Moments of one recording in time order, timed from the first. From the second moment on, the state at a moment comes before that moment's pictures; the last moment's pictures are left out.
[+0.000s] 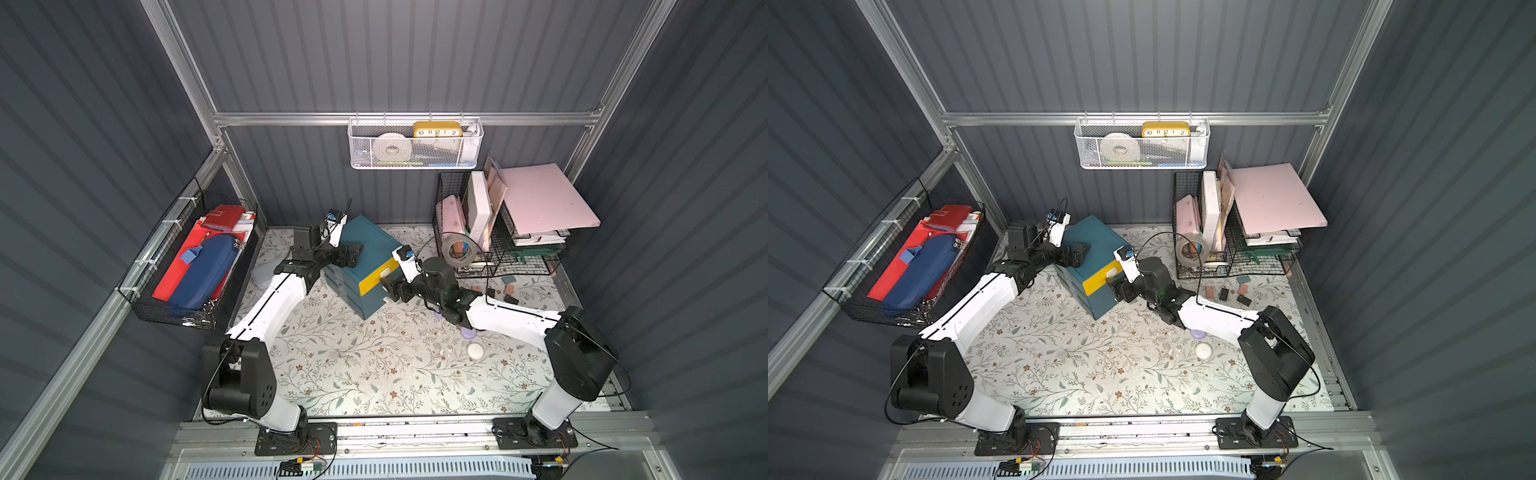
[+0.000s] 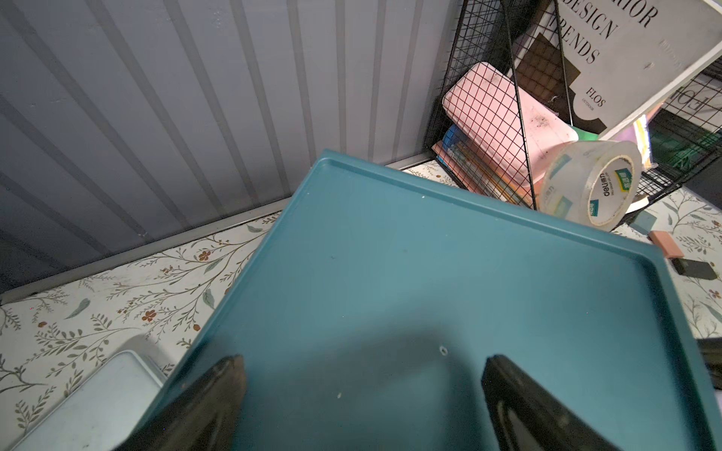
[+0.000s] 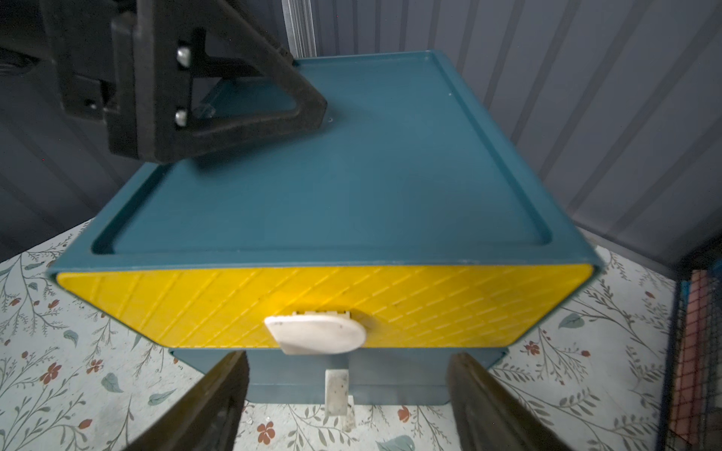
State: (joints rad) left arm -0.20 1.54 1.23 -0.17 0.31 0.16; right arm 0.75 1.70 1.08 0.29 -0.05 0.03
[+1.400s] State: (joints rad) left arm -0.20 1.54 1.22 -0.16 0.31 0.17; right arm 0.76 1.75 1.12 0.32 -0.05 0.01
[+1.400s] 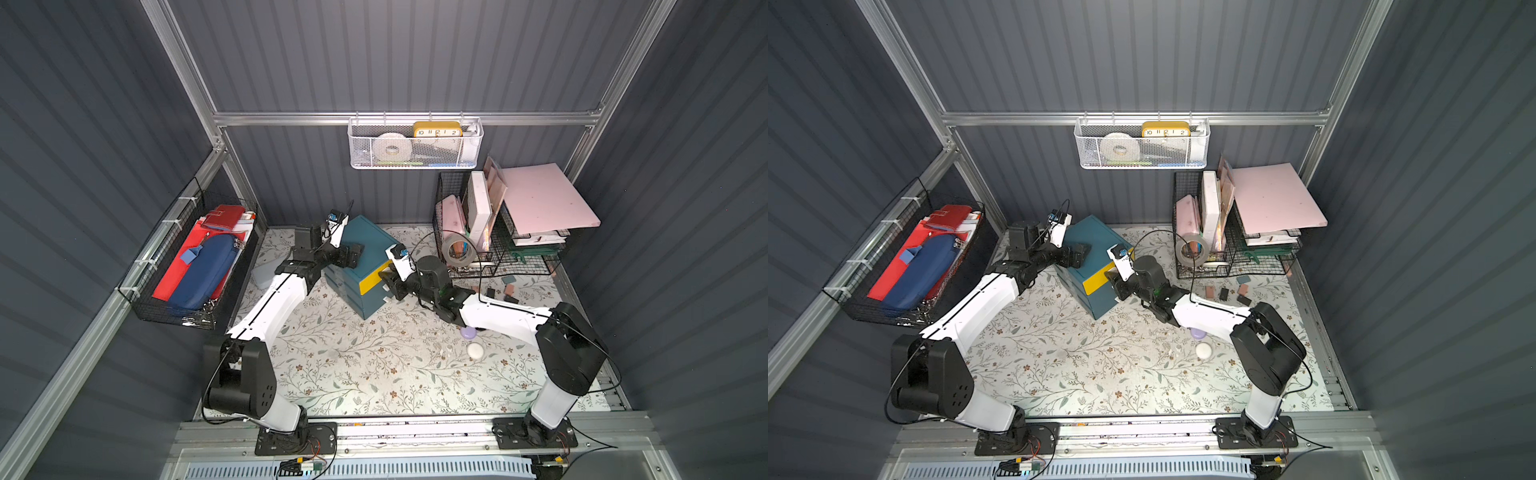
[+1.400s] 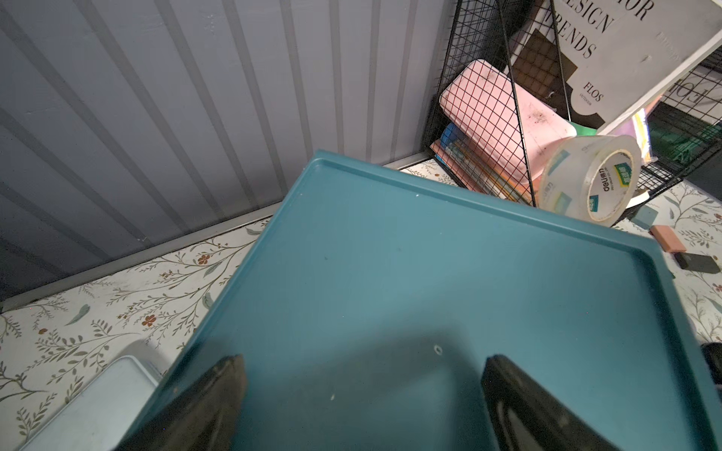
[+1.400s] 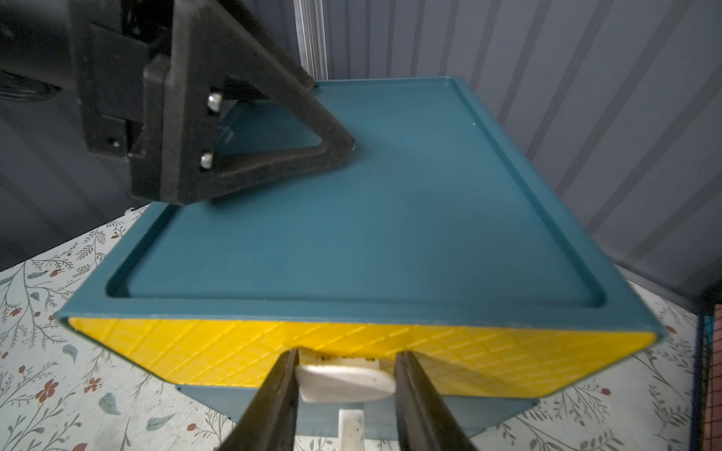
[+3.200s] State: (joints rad) left arm -0.21 1.55 1.22 -0.16 0.30 0.18; right arm 0.77 1.48 0.82 0.33 -0.02 0.03
